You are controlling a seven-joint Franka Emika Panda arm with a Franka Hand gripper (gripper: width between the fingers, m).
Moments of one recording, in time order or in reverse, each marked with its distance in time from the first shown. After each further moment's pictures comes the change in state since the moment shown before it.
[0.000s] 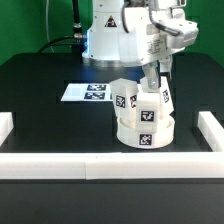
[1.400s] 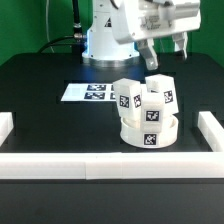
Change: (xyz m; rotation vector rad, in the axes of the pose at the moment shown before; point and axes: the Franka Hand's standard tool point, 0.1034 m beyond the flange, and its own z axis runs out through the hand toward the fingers) arm -0.024 -0.004 -0.040 0.021 -0.118 0.099
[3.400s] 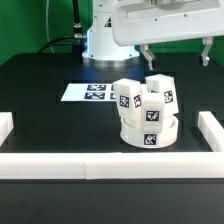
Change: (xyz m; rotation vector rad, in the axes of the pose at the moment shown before) arm -0.006 0.009 0.014 -0.289 -0.032 -1.923
